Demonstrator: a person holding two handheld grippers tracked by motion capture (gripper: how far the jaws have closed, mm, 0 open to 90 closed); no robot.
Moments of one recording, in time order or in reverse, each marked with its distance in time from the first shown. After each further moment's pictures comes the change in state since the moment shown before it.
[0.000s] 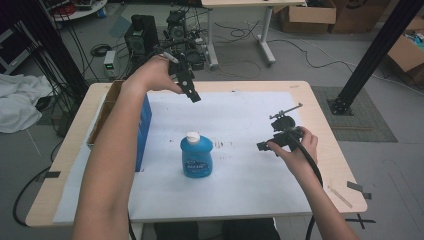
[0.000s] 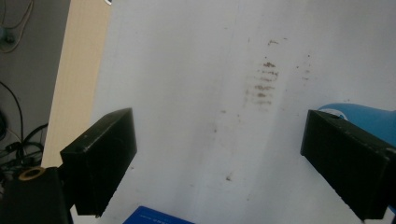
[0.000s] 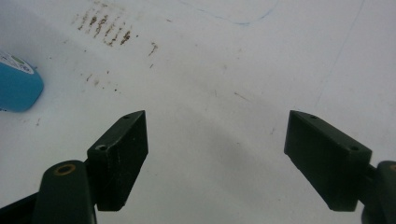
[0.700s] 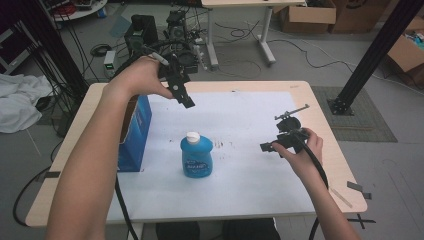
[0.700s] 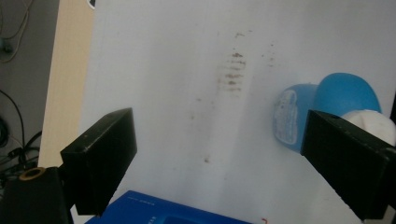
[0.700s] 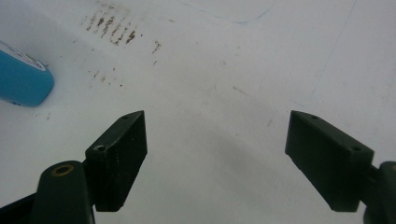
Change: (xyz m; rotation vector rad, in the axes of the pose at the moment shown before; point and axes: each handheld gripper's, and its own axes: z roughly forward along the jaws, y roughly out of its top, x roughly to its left) left arm -0.039 -0.013 -0.039 -0.011 -0.024 0.050; right arm -0.004 -0.008 -0.012 -0.025 0.014 0.004
